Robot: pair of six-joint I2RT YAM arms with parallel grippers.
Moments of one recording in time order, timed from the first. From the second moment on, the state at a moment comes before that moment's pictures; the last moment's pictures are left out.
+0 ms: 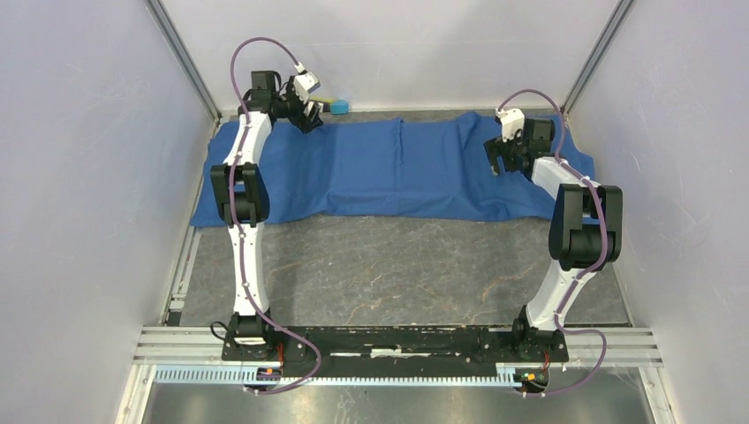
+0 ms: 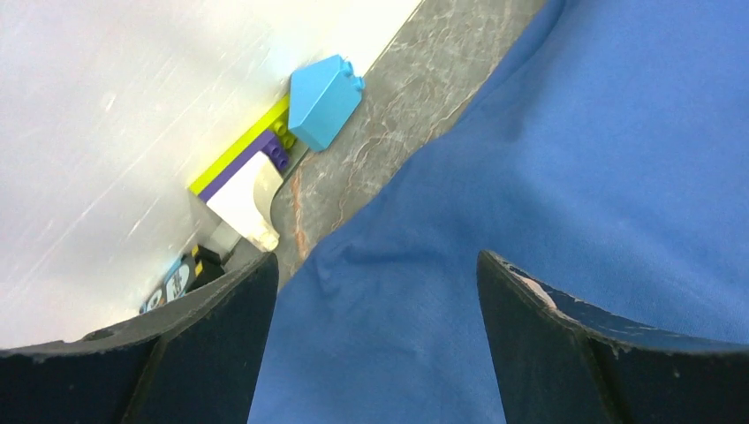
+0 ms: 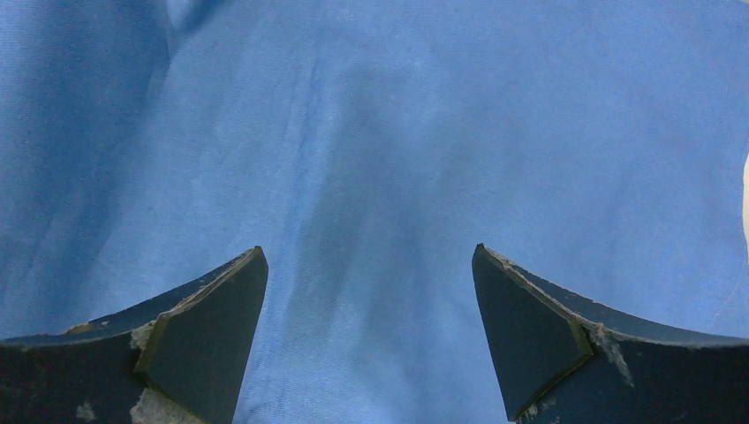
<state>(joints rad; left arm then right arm) 0.02 2.53 2.38 -0.51 0.69 0.67 -0.07 1.87 1.25 -0.07 -0.14 -0.40</state>
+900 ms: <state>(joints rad) -0.02 2.63 2.41 -0.58 0.73 1.16 -0.07 1.87 1.19 -0.06 -0.14 -0.41</state>
